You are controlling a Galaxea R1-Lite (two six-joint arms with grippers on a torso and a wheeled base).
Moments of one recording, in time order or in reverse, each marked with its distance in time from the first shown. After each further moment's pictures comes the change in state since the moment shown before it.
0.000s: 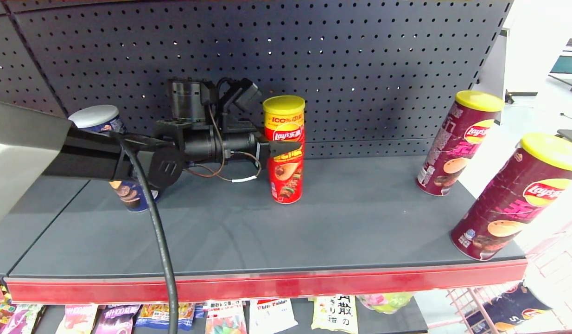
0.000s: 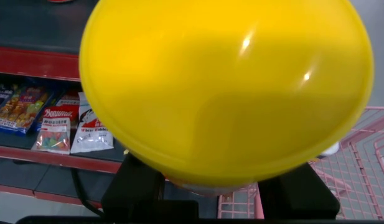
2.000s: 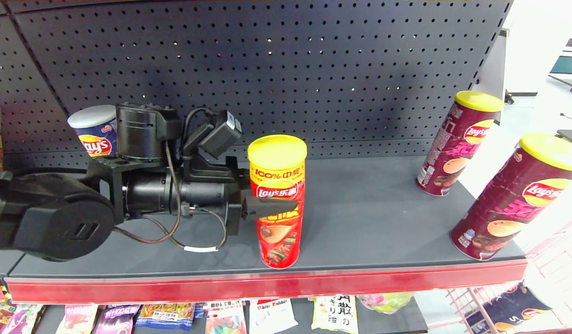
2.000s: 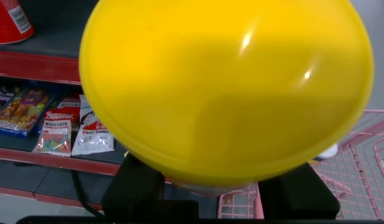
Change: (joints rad) left arm -0.074 -0.313 0.461 -0.013 -0.134 0.089; right arm 0.000 0.004 -0.013 -0.001 0.001 0.000
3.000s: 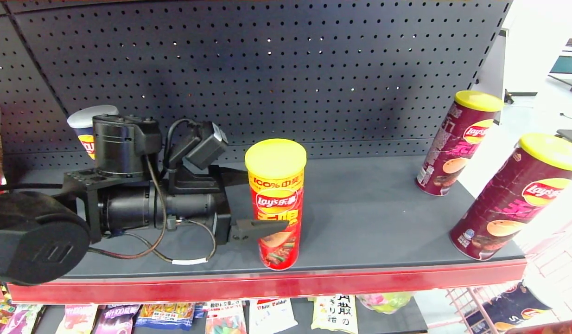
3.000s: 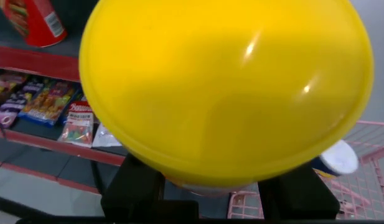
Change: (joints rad) left arm 0.026 -0.070 0.113 -0.041 0.126 -0.001; right arm 0.002 0.110 -0.074 0.000 0.104 -0.001
